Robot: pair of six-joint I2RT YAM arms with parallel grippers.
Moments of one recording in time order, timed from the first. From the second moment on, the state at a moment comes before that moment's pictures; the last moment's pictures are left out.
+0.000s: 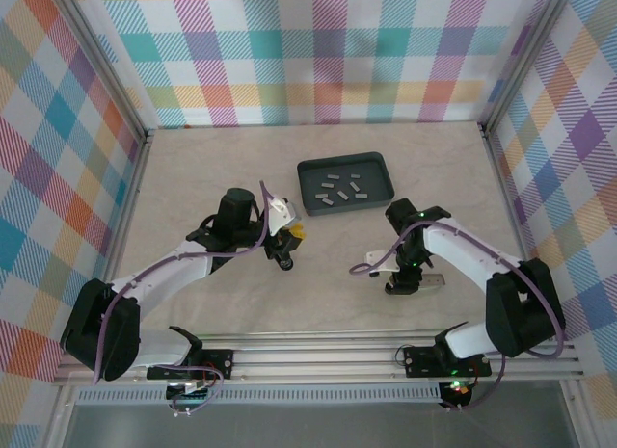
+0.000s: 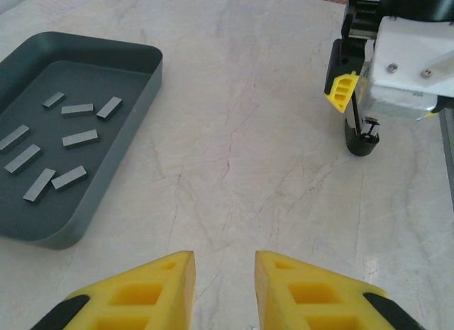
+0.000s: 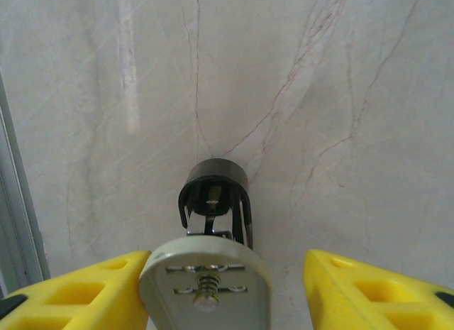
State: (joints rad) left arm -0.51 1.30 0.76 -0.03 0.61 0.35; right arm 0.43 1.42 0.90 -1.06 -0.12 -1.21
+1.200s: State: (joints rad) left arm -0.75 1.51 0.91 0.00 0.67 0.39; right arm 0.43 1.19 0.92 -0.74 -0.66 -1.04
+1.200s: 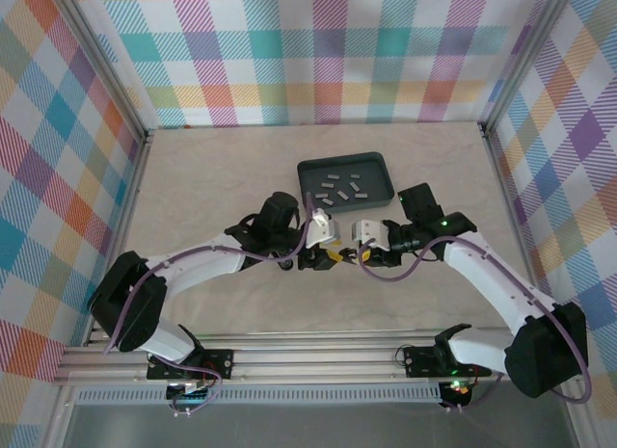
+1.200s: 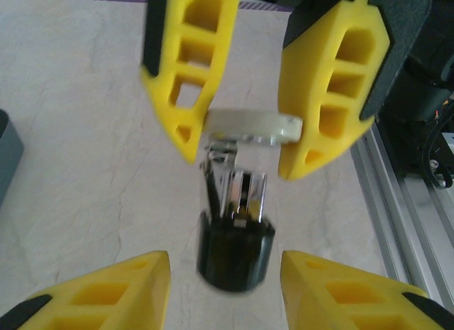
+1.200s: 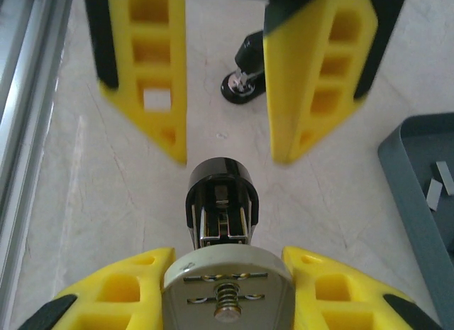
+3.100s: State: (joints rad) left arm -0.66 1.33 0.76 -0.07 0.48 0.46; right arm 0.09 1.10 0.70 0.13 -1.30 -0.29
